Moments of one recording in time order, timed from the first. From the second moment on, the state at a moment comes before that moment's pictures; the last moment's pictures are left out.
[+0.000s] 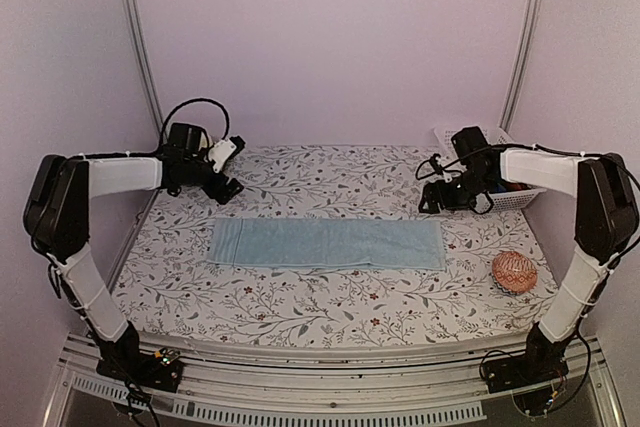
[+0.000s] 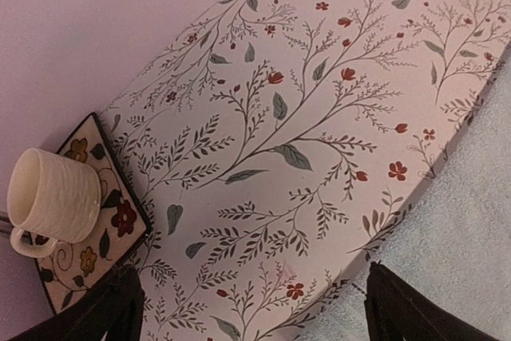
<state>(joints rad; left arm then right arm) -0.23 1.74 1.17 -0.09 0.16 0.55 0.30 1.76 1.28 -0.57 -0.18 0.06</state>
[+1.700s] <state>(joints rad) -0.33 1.81 1.07 -0.53 0.39 0.00 0.33 1.81 1.08 -0.69 -0.47 0.12</state>
